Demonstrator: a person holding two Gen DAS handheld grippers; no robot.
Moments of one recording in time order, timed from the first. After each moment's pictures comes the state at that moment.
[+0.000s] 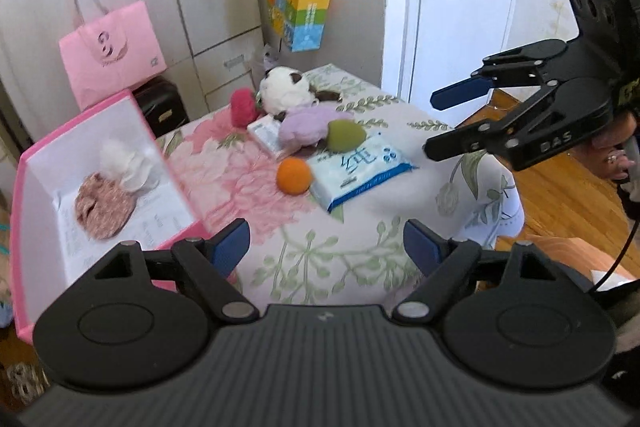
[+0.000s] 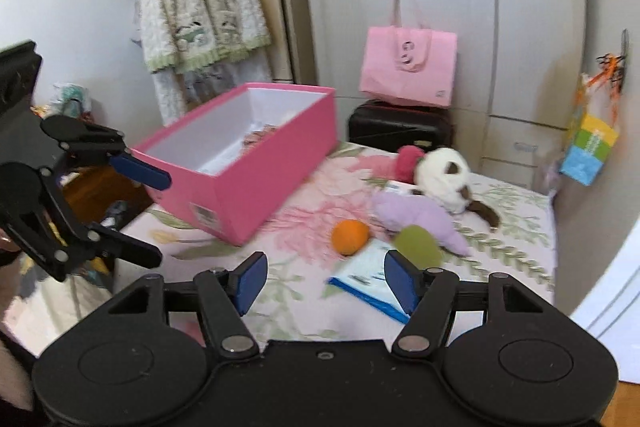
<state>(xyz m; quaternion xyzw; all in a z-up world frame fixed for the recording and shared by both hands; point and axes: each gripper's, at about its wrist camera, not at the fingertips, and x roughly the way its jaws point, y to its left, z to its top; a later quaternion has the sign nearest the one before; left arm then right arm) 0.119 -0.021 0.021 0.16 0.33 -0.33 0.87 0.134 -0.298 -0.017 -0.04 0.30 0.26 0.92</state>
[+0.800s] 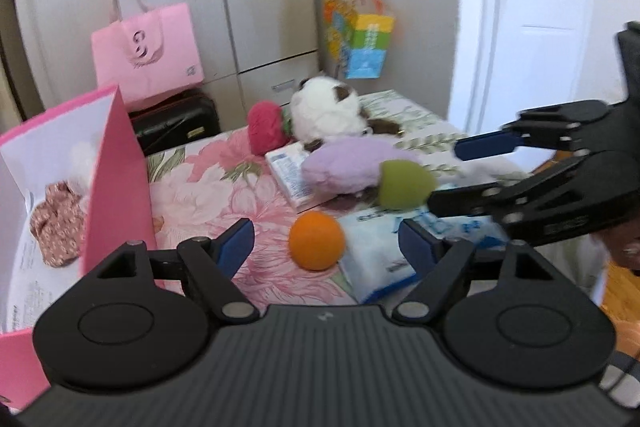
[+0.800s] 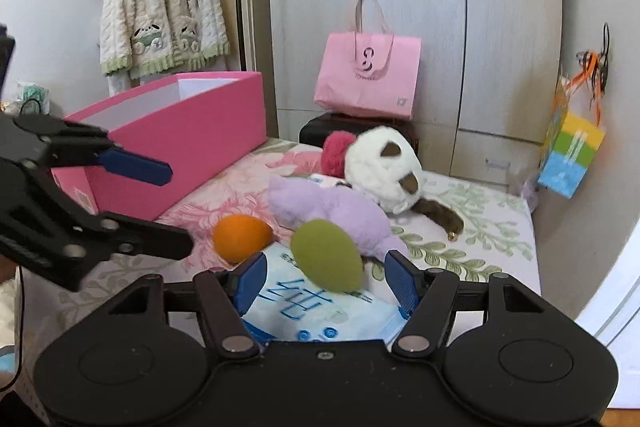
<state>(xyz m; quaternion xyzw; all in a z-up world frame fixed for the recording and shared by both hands) 0.199 -0.084 -0.065 0.10 0.29 -0.24 0.92 0.217 -0.330 -0.101 -0.04 0.26 0.24 0.94</state>
